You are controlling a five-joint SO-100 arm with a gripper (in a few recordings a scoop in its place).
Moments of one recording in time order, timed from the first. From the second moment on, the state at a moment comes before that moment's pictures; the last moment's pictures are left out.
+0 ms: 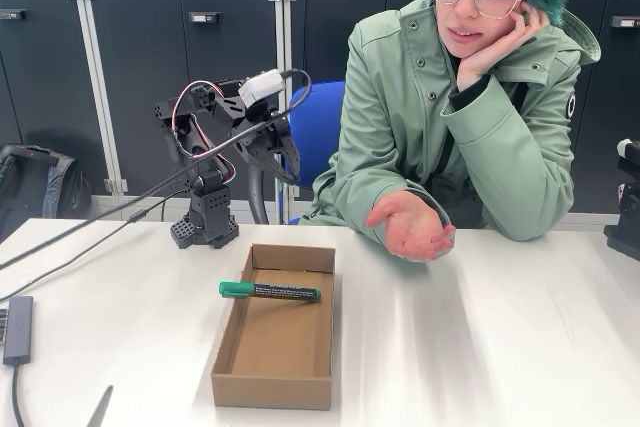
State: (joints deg) arm -44.4 139.1 117.3 53.3 -83.0
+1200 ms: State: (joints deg) arm -38.0 113.0 111.4 67.5 -105.7
